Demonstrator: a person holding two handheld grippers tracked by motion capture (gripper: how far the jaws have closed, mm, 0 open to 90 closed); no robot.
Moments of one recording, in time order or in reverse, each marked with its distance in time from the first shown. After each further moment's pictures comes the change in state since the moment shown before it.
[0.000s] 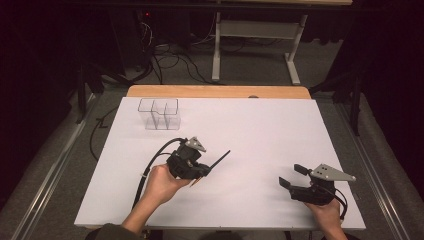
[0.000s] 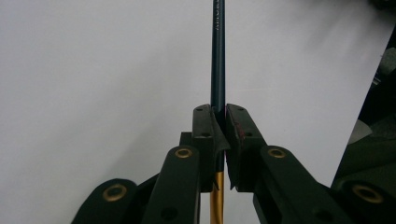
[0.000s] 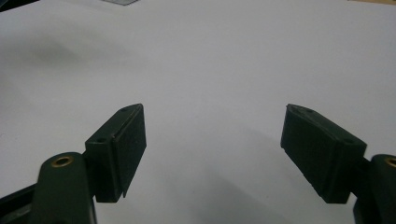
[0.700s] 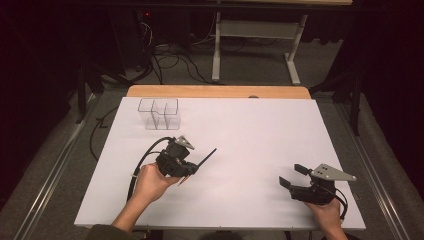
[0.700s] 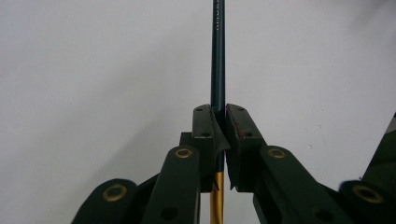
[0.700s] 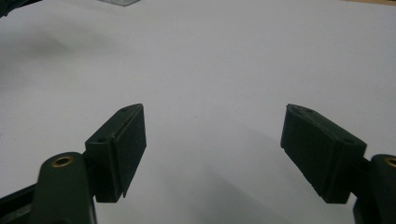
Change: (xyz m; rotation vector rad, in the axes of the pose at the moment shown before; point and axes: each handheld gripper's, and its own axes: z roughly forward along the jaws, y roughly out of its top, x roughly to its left) left arm 0.024 -0.017 -0.009 0.047 0.061 -0.060; right arm -0.001 0.000 0.000 0.001 -0.002 0.004
